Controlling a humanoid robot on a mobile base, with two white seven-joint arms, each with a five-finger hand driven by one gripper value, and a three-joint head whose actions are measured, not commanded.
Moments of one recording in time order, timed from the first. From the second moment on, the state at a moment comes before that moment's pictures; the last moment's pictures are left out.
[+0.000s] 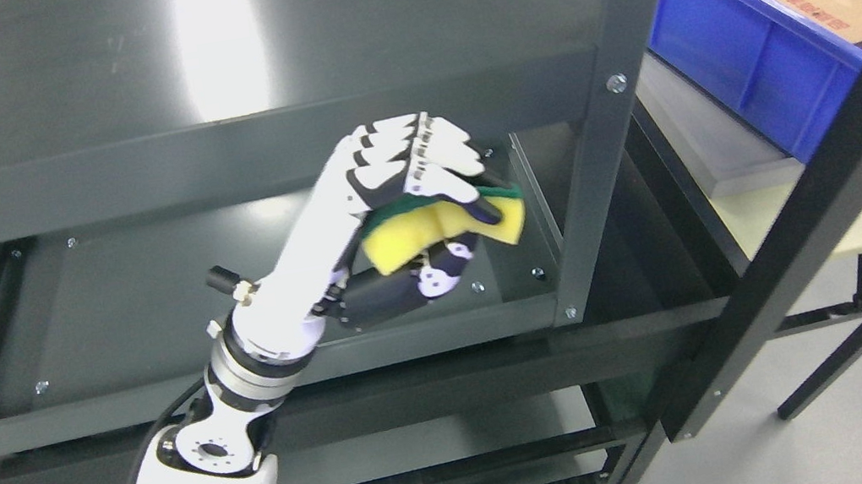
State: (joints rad) left arm -0.46 0.06 -0.26 -1.78 0.00 -0.79 -0.32; right arm -0.07 0.00 -0.21 0.00 -0.11 0.08 -0.04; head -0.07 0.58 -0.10
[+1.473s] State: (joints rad) left arm -0.43 0.57 0.45 -1.27 0.32 -0.79 -0.32; right arm -0.07 0.00 -0.21 0.00 -0.11 0.08 -0.04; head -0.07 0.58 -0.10
